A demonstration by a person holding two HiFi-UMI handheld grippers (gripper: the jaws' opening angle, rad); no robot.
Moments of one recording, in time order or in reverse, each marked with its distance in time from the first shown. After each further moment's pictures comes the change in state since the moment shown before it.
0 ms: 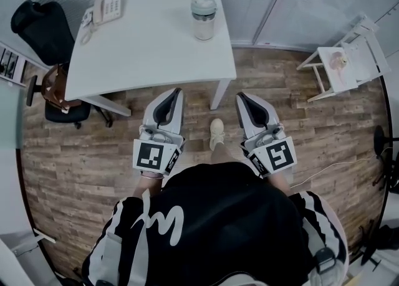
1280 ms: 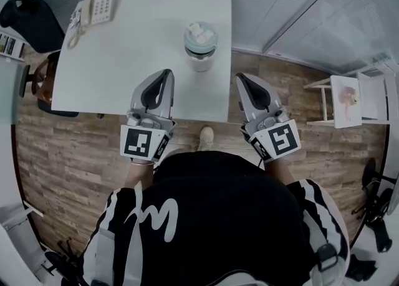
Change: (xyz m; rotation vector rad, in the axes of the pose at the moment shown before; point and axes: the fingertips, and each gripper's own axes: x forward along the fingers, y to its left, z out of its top) left arm 0.194 0.105 -0.017 0.020 0.024 0.161; right arm 0.180 -0.175 -0.022 0.016 0.065 0.180
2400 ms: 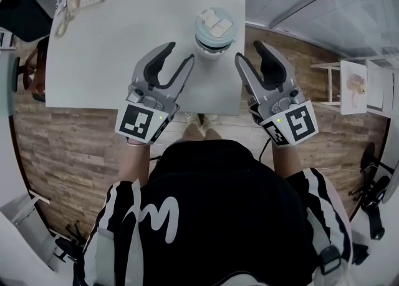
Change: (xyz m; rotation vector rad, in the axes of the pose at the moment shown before) left arm 0.049 0.023 -0.043 -0.024 0.101 -0.215; right arm 0.064 -0.021 -0.009 0.086 0.008 0.035
